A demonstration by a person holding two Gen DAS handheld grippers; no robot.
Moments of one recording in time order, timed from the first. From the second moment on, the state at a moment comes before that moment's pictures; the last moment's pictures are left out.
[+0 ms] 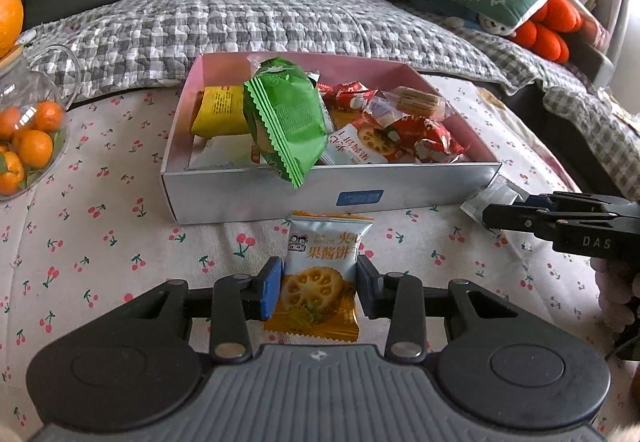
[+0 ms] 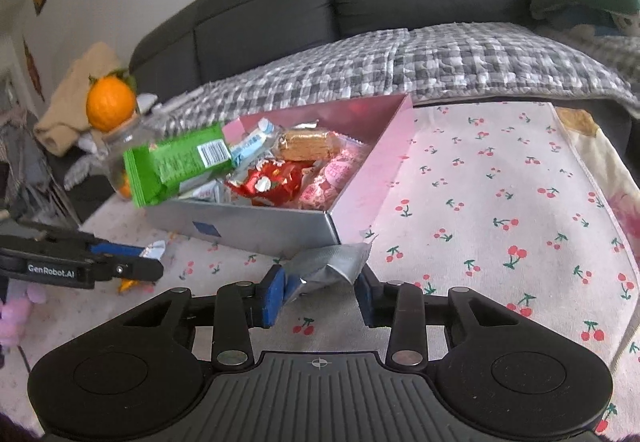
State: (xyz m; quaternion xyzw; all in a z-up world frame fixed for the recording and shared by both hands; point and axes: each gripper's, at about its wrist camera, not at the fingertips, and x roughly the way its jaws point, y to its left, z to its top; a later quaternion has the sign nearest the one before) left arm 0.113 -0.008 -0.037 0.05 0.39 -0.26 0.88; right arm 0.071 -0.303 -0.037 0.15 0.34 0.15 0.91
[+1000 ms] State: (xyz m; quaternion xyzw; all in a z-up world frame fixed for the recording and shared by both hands) left arm 0.125 -0.050 0.022 0.03 0.34 -0.29 0.89; right arm 0.094 -0.319 0.024 0.24 0.28 0.17 0.91
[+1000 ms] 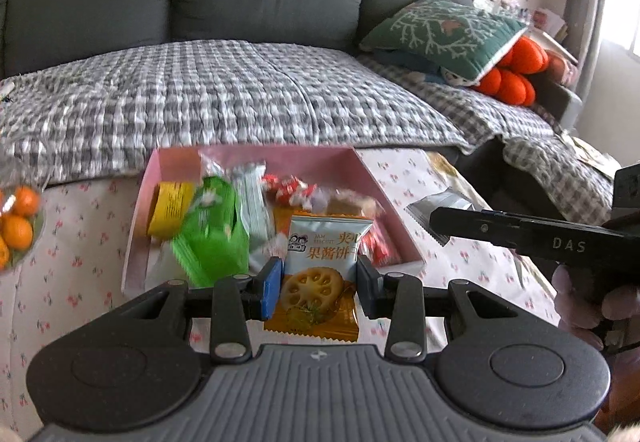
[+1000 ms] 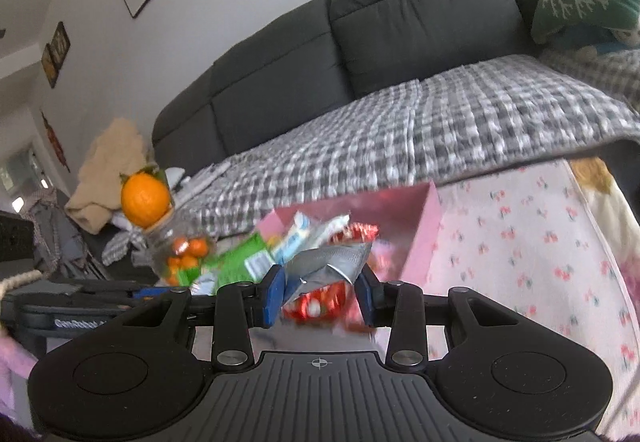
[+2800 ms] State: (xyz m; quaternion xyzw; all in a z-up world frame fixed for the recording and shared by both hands) left arm 0.161 -0.082 0.053 0.03 0.32 -0.20 0.93; right arm 0.141 -0.330 0.037 0.25 0.28 0.09 0.92
